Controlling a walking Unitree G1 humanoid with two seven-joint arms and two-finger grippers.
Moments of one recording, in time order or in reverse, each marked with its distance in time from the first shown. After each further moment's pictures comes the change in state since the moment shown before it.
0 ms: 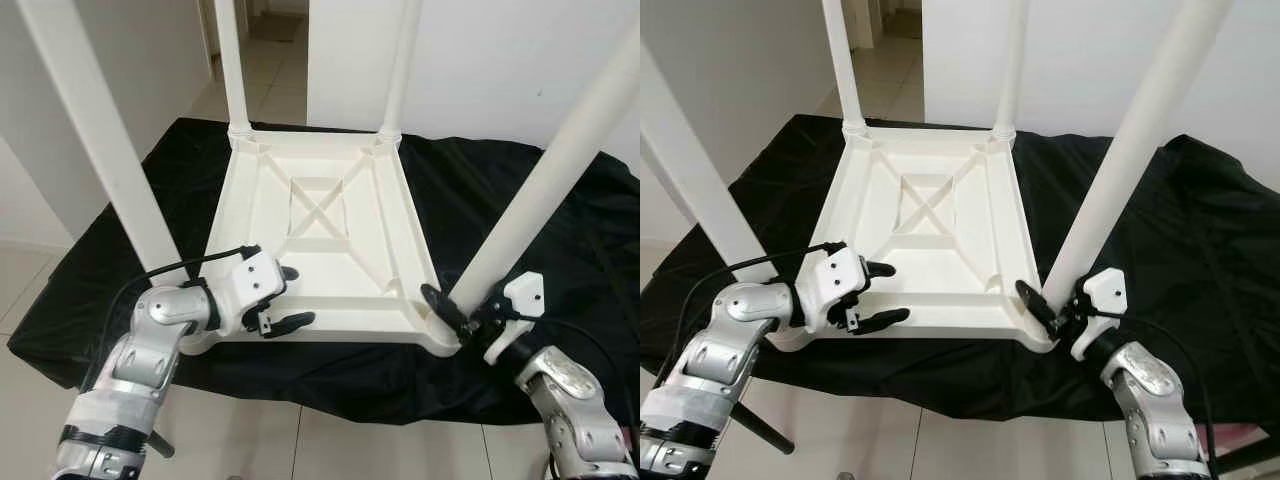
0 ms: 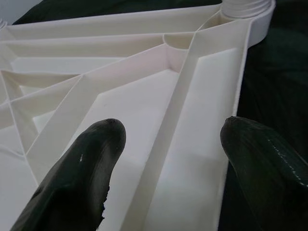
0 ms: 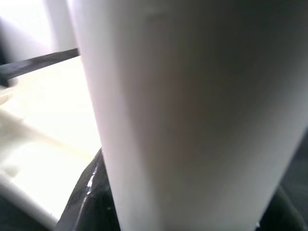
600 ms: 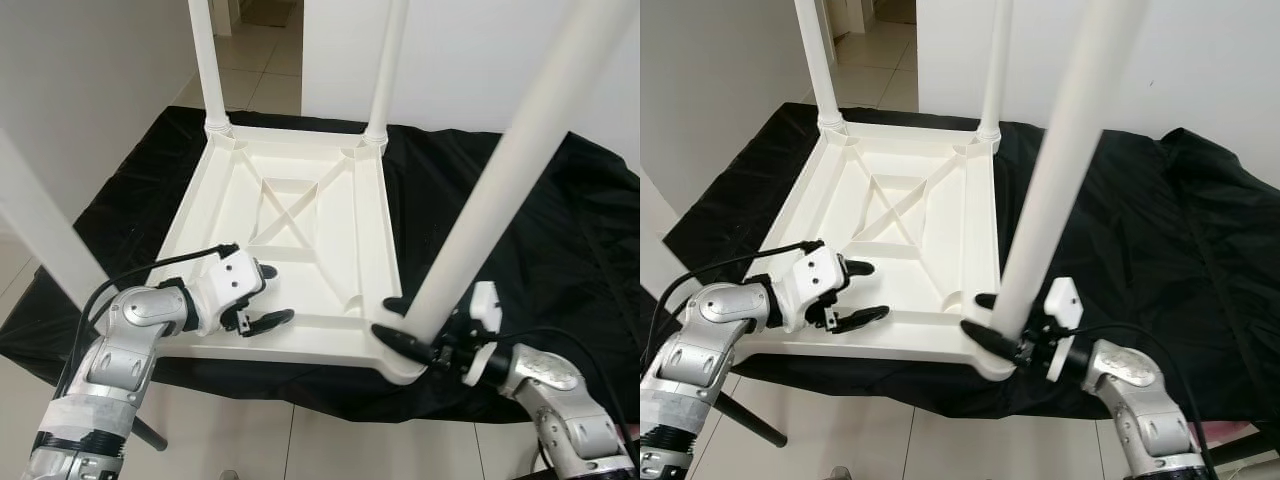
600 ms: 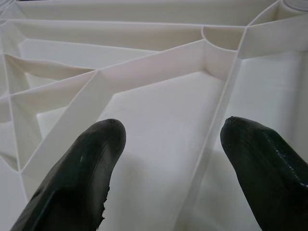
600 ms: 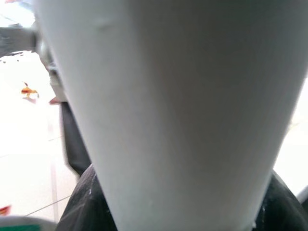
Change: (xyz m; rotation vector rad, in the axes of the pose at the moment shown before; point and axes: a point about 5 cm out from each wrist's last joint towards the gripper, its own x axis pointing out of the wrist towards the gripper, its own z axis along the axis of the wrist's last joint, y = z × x) left arm -0.023 0.004 -0.012 -0.007 0.068 0.038; right arm 0.000 0.038 0.009 0.039 0.029 0.526
